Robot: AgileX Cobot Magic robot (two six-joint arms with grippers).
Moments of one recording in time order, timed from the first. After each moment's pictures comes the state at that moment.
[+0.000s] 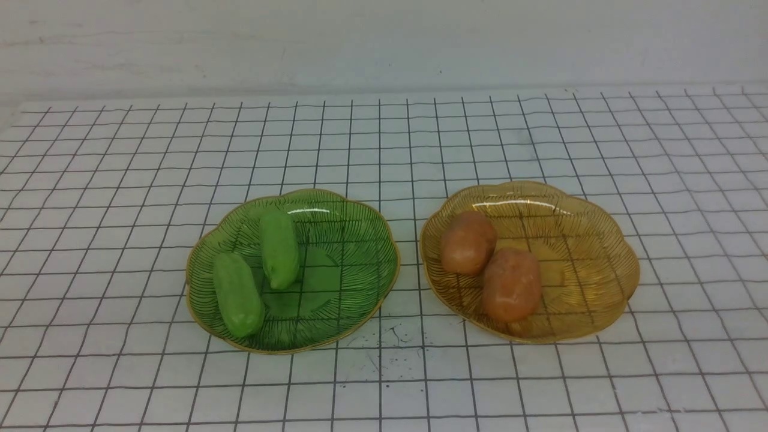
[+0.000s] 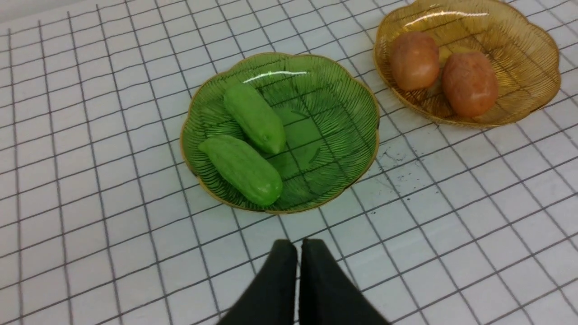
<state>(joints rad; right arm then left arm) 0.74 -0.02 -0.49 -1.10 0.35 1.05 -0.45 0.53 -0.99 0.05 1.10 -0.07</state>
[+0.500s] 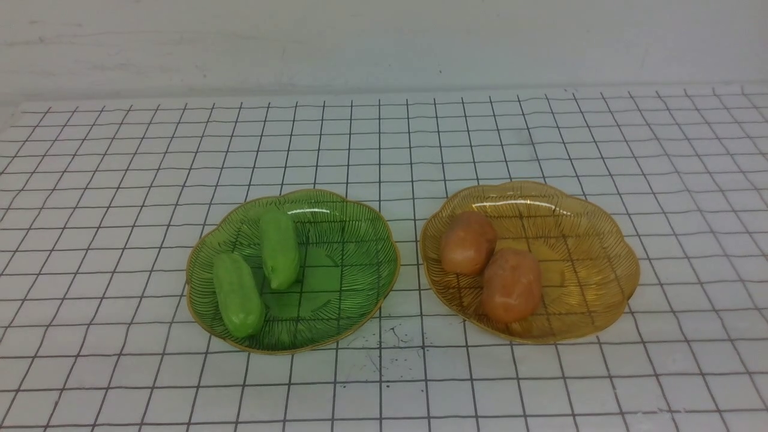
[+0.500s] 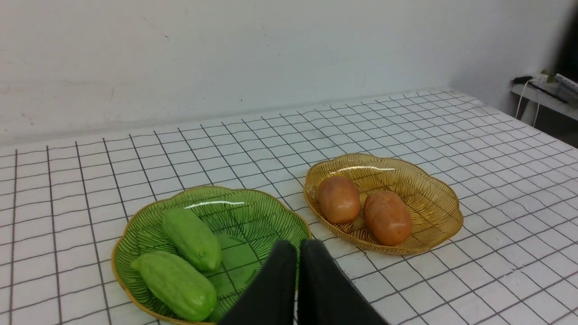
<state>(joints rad) 0.74 -0.02 -0.49 -1.16 0.35 1.09 -0.45 0.10 -0.65 -0.05 0.78 -0.07</state>
